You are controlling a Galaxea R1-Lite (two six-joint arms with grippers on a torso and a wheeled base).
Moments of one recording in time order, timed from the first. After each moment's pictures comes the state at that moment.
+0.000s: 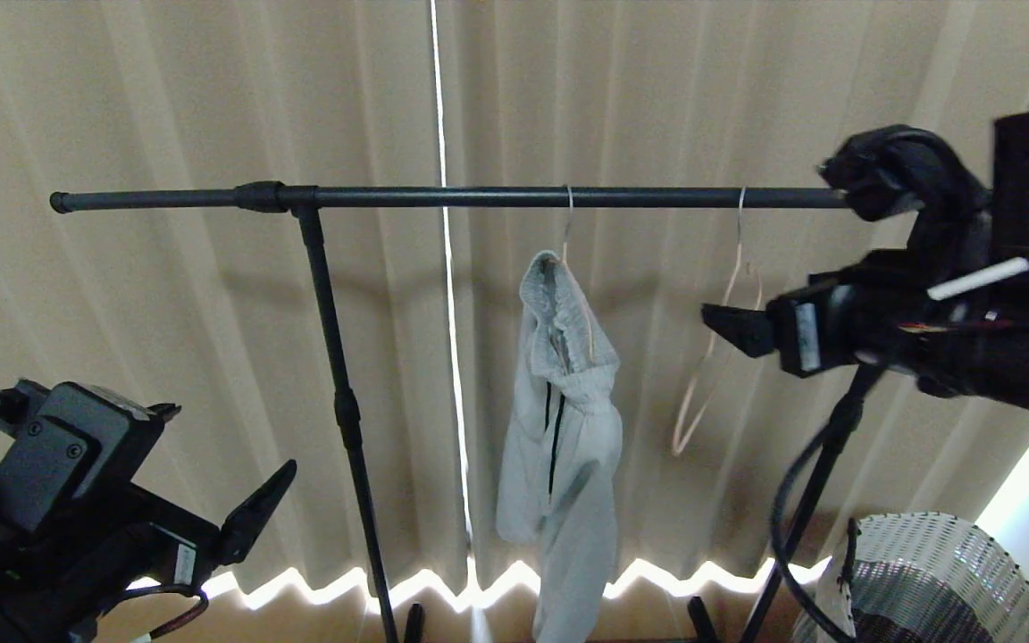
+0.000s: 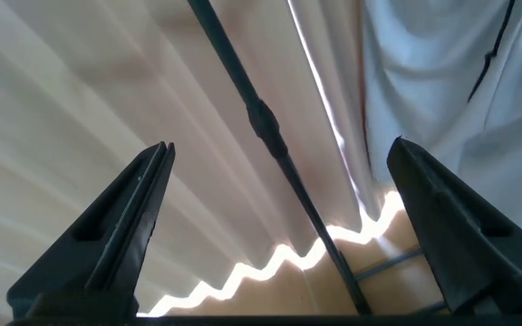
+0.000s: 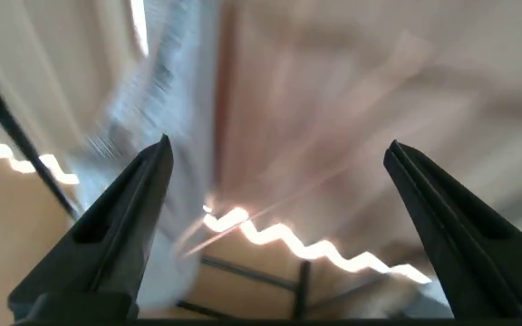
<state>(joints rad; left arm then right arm) -0.48 1.20 -0.23 -0.81 0.31 0.38 0.59 1.45 -1.06 -0.02 -0.42 0.01</state>
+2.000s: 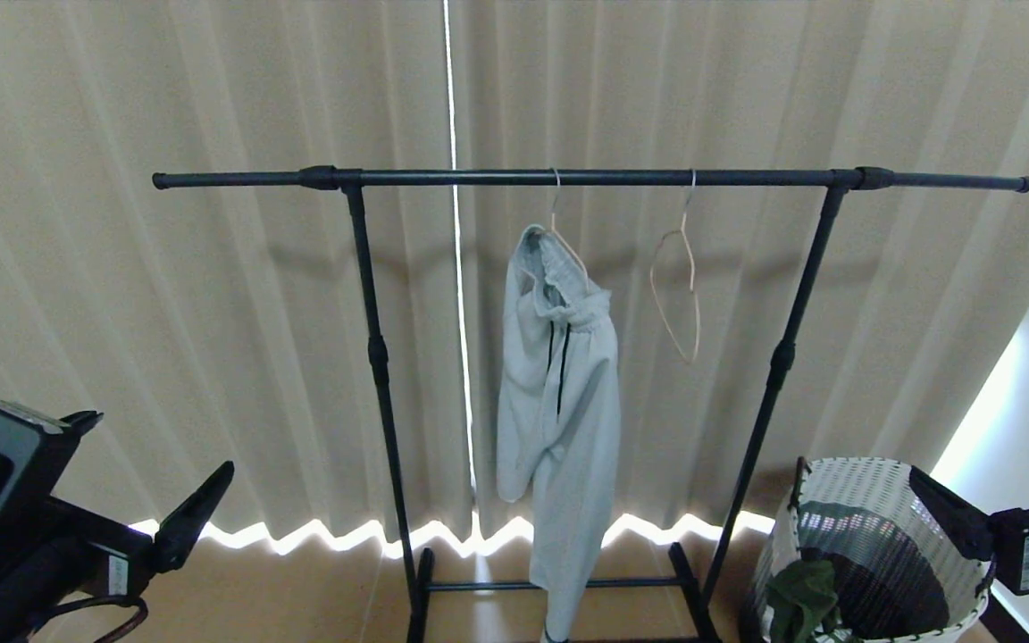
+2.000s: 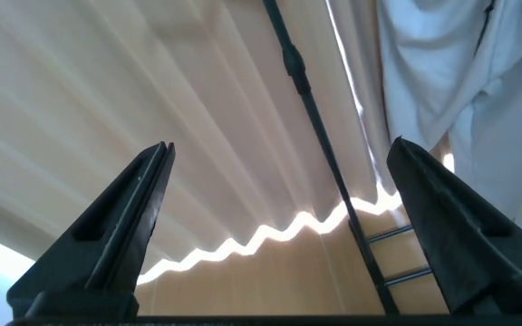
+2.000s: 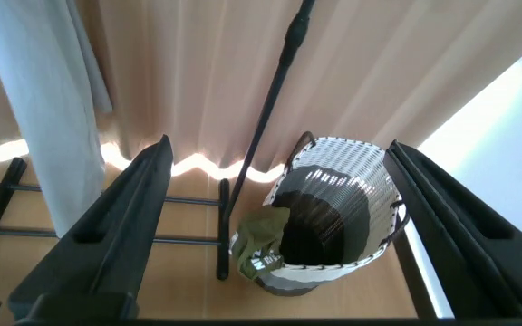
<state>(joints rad) -0.37 1.11 -0.17 -0.81 0.31 0.42 0.30 1.07 -0.26 -0.50 -0.41 -0.10</state>
